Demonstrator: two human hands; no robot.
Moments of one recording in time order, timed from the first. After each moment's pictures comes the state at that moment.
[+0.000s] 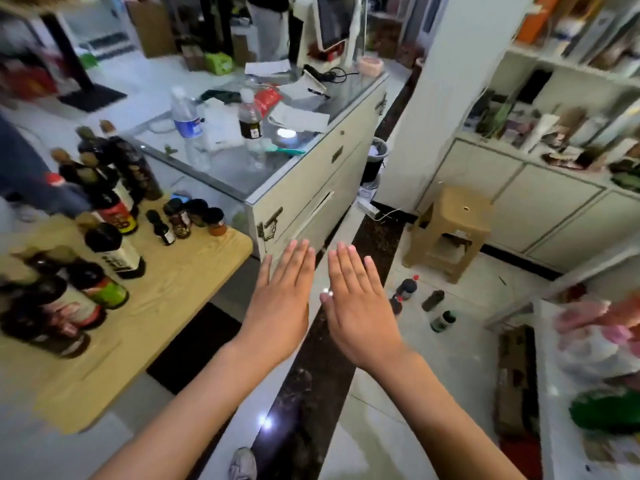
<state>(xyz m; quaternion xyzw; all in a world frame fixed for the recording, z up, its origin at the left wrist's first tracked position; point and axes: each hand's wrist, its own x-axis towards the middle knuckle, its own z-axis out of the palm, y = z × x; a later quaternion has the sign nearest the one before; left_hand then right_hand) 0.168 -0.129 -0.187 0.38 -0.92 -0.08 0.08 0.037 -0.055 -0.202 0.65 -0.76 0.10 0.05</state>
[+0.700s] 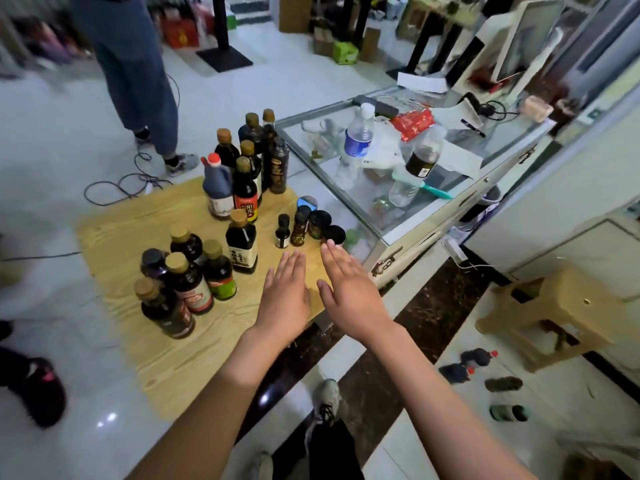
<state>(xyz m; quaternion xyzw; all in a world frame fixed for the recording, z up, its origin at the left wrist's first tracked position) 0.340 -0.339 -0.279 0.60 -0.75 -0.24 0.16 0.198 -0.324 -0.250 0.78 -0.61 0.10 -0.12</state>
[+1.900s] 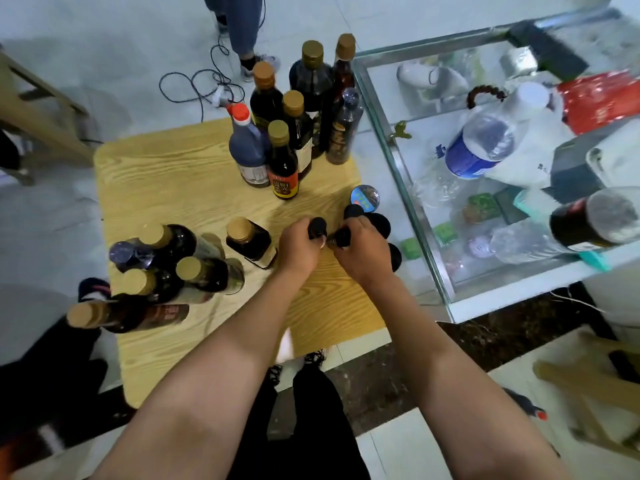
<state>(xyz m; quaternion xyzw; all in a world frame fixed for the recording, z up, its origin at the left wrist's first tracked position) 0.316 -0.565 -0.416 0.79 -0.41 -0.36 0.29 0.187 -0.589 -0.403 0.75 -0.60 0.07 -0.26</state>
